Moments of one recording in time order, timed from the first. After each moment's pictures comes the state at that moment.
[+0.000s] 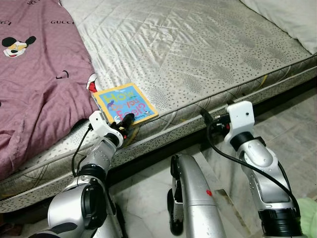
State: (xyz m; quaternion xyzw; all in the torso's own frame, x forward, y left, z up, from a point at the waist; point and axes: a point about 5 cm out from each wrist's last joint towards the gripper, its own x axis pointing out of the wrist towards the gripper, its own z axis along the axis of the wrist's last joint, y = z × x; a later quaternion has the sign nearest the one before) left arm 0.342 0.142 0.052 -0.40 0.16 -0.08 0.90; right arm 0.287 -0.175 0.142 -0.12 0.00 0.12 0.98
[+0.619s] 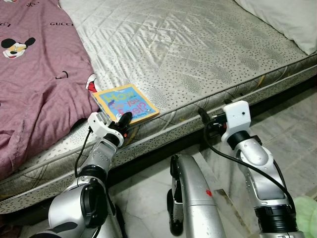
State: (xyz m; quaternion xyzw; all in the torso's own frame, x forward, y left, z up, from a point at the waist) left arm 0.341 0.141 0.053 -0.46 0.12 -0.09 0.88; right arm 0.292 -0.169 0.137 -0.12 -0.01 0.13 0.98
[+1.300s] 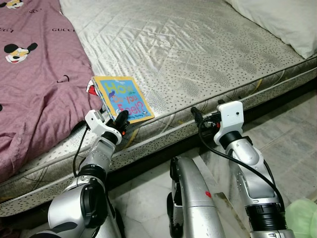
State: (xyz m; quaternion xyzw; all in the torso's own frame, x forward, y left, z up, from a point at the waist) left arm 0.344 0.149 0.058 -0.43 0.10 -0.08 0.89; right arm 0.295 -0.155 0.130 -0.07 -0.01 0.13 0.99
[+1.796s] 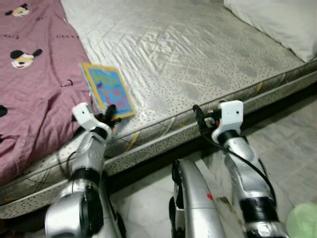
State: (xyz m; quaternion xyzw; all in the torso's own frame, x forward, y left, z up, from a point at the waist) left arm 0.342 0.173 0.084 -0.28 0.02 -0.04 0.96; right arm 0.311 -0.151 0.123 -0.01 -0.01 0.10 1.00
